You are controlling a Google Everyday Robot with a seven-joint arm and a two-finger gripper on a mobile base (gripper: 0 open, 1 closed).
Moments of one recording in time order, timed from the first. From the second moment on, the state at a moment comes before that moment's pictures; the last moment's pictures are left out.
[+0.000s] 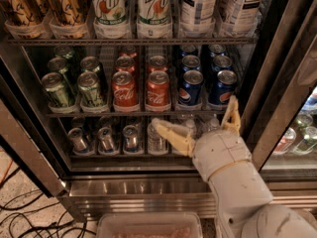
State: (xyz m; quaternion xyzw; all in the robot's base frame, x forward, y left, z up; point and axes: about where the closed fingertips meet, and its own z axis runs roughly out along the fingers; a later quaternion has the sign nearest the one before) arm 0.466 -0.095 0.913 -0.12 0.66 0.05 0.74
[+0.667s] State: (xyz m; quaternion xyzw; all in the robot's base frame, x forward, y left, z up) arm 0.493 -0.153 0.978 -0.09 0.64 0.01 0.76
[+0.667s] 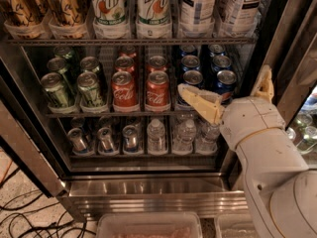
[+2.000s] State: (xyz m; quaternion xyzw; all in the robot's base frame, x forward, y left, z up) arm 0.510 -0.187 1.018 -0.05 0.64 -0.07 0.76
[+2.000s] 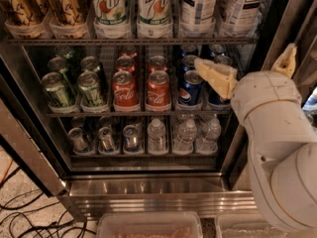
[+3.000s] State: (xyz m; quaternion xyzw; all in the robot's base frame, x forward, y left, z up) arm 0.511 -0.181 1.040 -0.10 0.65 -0.03 0.76
